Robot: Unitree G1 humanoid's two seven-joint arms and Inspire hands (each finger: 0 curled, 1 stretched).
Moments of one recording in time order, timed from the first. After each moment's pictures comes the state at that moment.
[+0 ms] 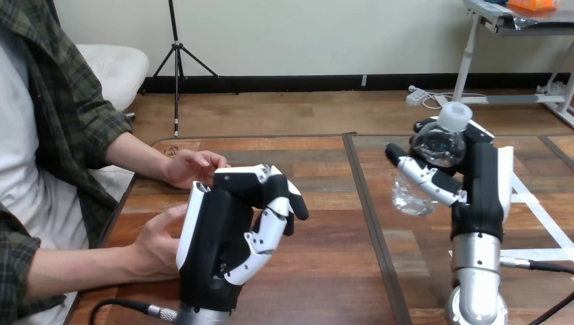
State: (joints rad) left arm 0.09 -0.04 -0.17 0.28 -0.08 -0.96 -0.21; right arm -0.29 -0.13 -0.06 0.70 -0.14 -0.70 -0.32
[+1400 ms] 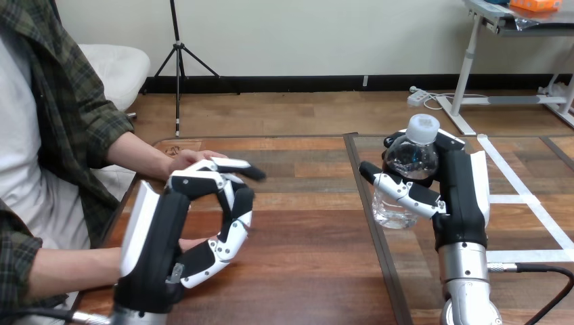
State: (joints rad) left arm 0.14 0.10 0.09 0.18 0.34 -0.96 0.02; right arm -0.23 -0.12 -0.04 0.61 -0.17 -0.67 -0.24
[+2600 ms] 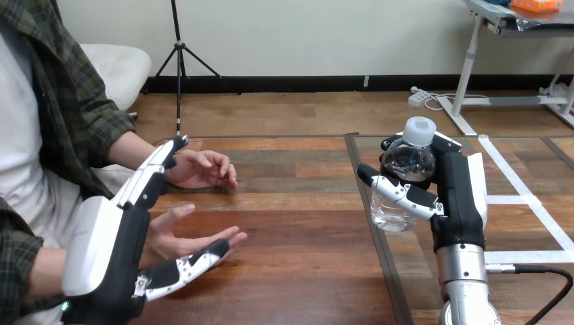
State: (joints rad) left arm 0.29 0.17 0.20 -0.06 0.63 -0.68 0.18; right arm -0.23 -0.11 -0.04 0.61 -0.17 -0.66 -0.24
